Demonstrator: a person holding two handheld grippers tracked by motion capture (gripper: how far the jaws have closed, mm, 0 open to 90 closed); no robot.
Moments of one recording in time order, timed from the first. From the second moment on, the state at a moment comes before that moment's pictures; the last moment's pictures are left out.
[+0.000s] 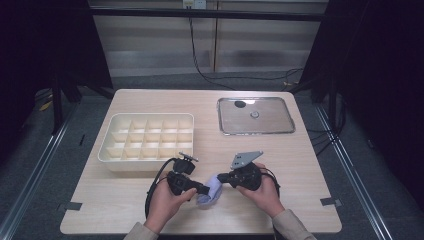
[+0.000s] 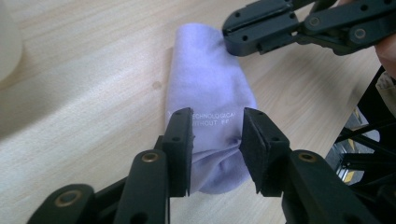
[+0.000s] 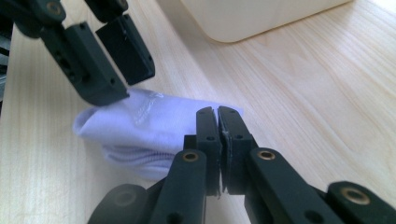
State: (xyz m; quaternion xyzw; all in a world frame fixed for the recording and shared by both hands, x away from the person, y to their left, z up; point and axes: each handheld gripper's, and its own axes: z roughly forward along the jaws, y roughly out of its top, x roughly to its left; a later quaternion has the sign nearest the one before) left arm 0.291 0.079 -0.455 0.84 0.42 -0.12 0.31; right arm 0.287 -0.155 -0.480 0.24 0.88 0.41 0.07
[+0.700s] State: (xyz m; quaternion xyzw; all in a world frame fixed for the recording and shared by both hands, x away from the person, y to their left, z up) left arm 0.308 0.085 -0.464 0.83 0.44 -0.14 0.31; right arm 0.266 -0.174 -0.493 0.24 0.88 0.40 0.06
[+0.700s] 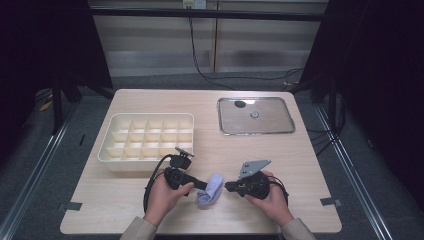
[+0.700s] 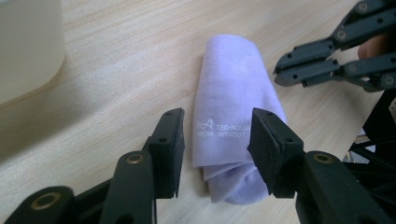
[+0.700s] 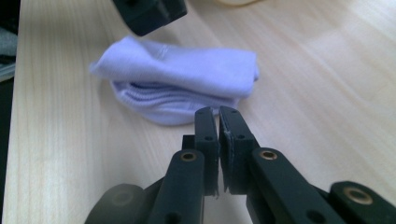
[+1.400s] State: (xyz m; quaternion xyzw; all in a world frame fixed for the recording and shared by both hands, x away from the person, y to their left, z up) left arm 0.312 0.074 -0.479 0.83 0.44 -0.17 0.29; right arm 0.257 -0.154 -0.501 0.21 0.90 0.39 0.03
